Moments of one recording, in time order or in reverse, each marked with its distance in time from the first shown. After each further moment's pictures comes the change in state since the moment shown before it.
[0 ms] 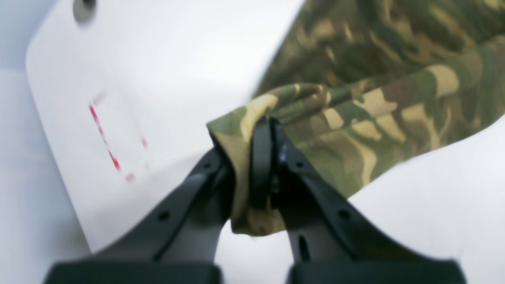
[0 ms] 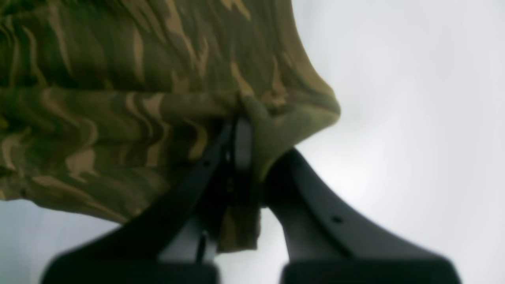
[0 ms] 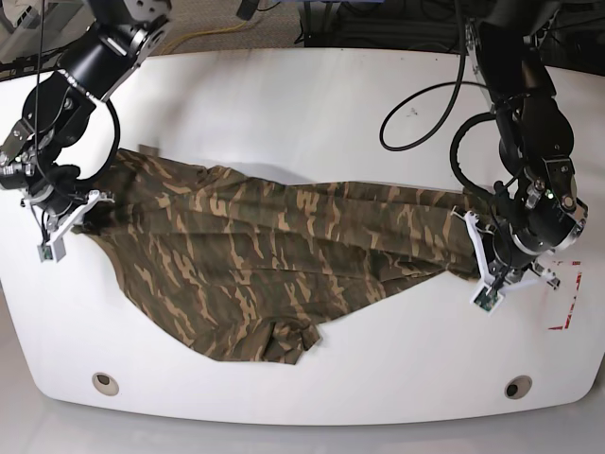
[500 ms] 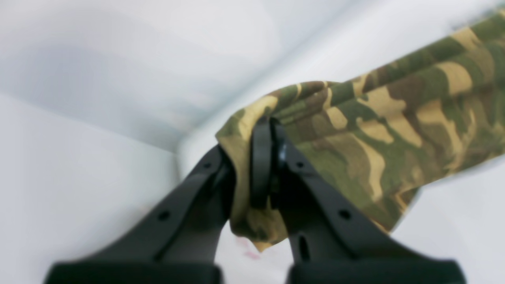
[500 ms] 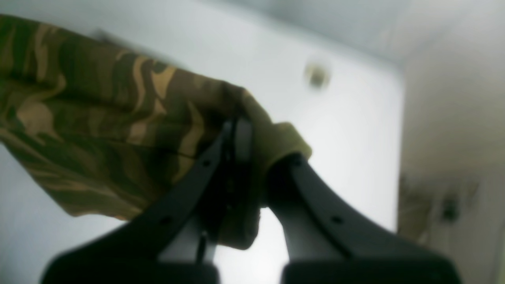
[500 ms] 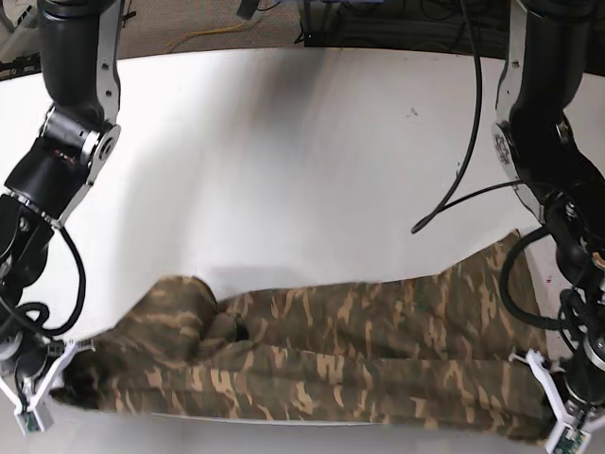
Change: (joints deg) left arm -28.5 -4.3 -0.1 0.0 0.0 0.0 0.1; right arm 30.9 7.6 -18.3 -4.7 1.0 0.2 0.3
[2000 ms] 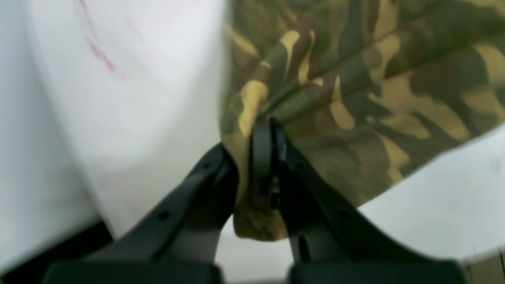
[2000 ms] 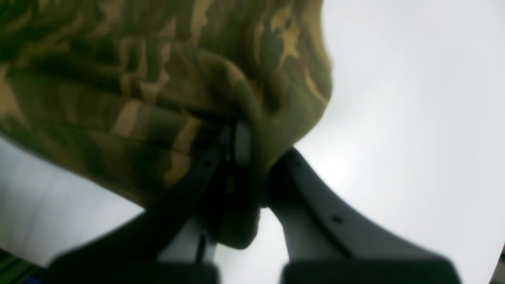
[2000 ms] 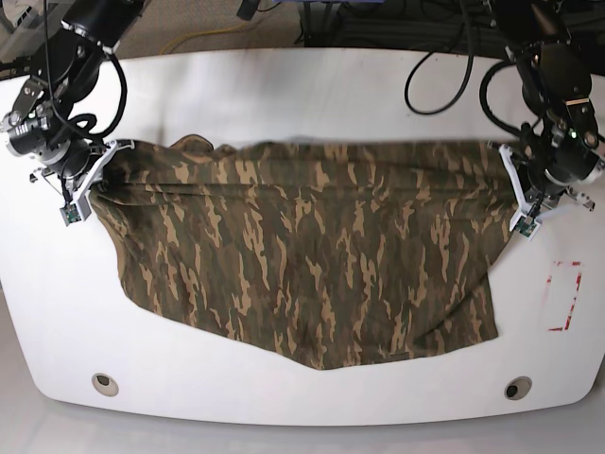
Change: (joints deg) left arm 49.2 -0.1 -10.4 7.6 -1.7 0.1 5.6; right arm -49.7 -8.2 15.3 22.0 5.3 -0.1 -3.2
